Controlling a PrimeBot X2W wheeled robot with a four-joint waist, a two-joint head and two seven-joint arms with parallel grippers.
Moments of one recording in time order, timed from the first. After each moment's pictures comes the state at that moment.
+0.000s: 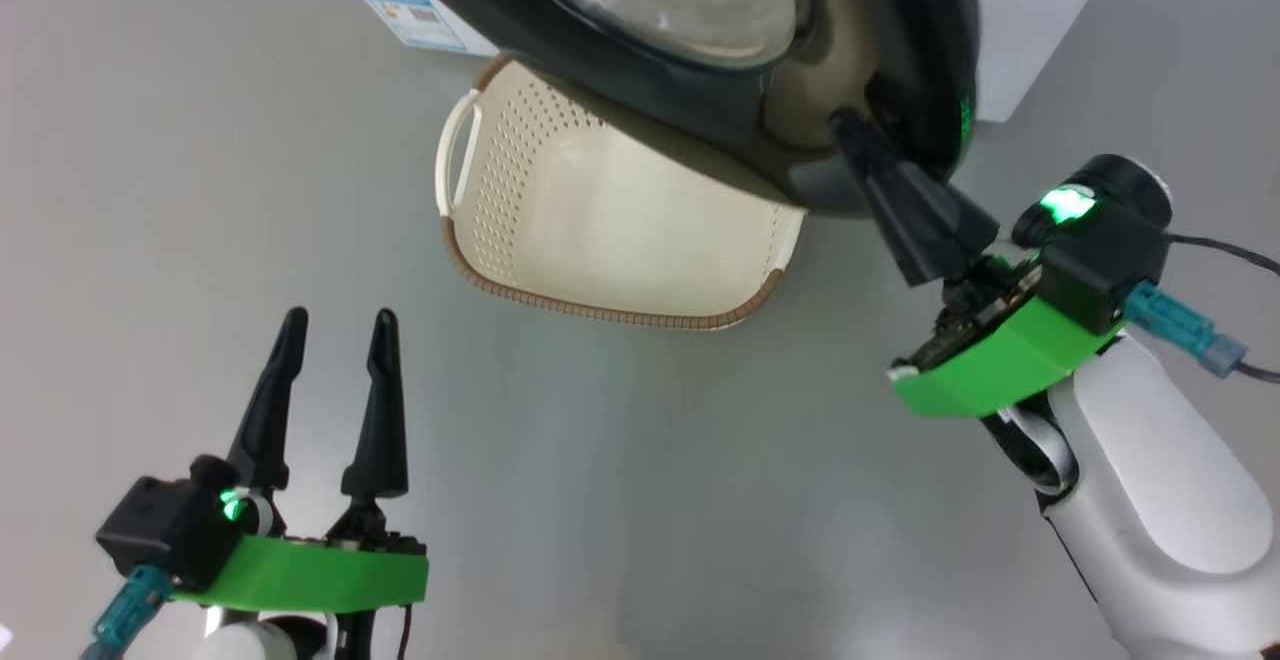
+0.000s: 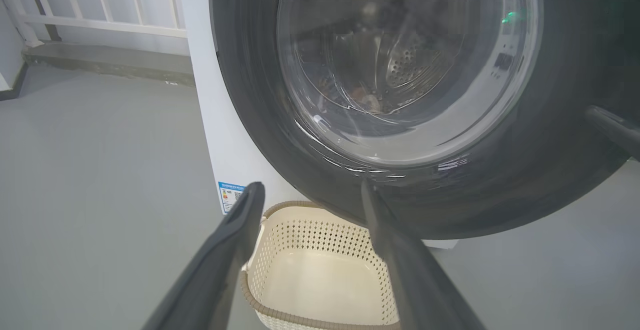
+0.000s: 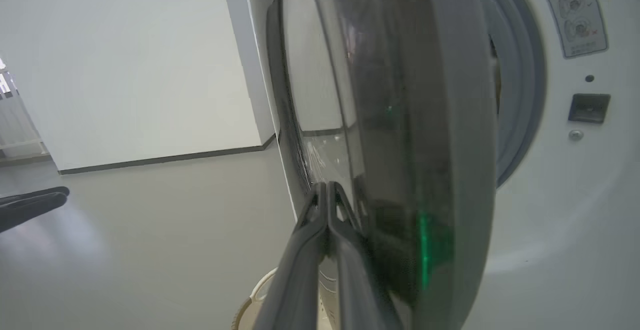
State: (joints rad) left arm -0.13 0.04 -0.11 -0.10 -0.33 0.01 -0.26; right arm -0.60 -0.32 0.44 0.11 0.35 0.13 -0.26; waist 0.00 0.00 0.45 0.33
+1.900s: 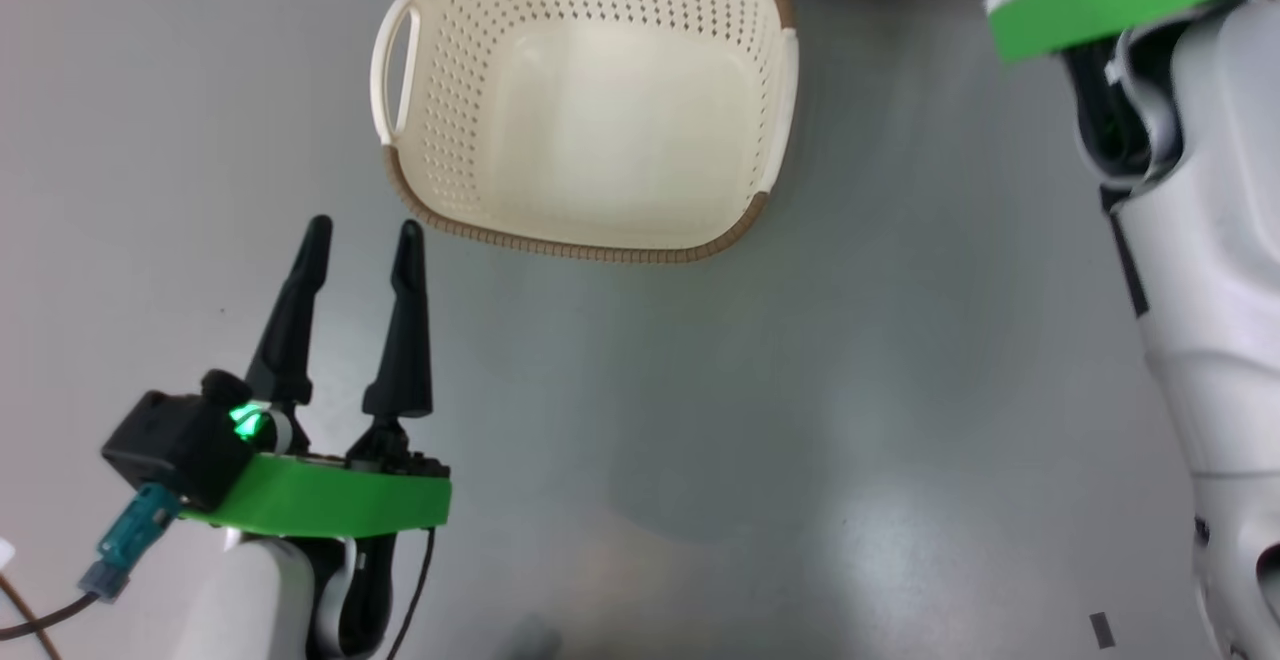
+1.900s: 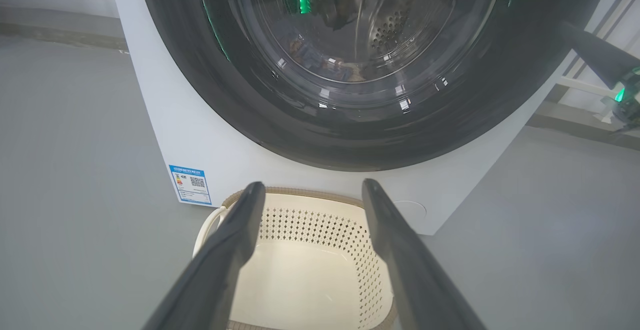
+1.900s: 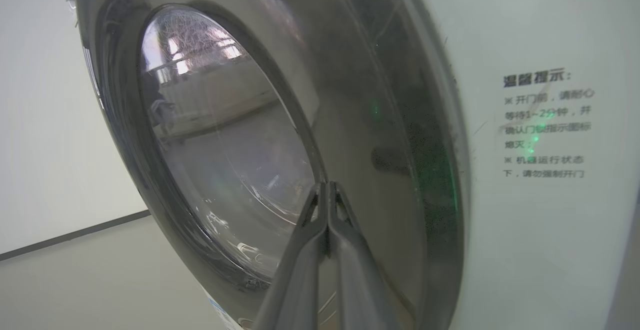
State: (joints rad) left arm -0.29 0.02 -0.17 -0.06 -0.37 -0.03 -0.26; right arm -1.09 -0.22 0.22 0.43 0.38 0.14 -0.26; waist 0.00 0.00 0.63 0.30
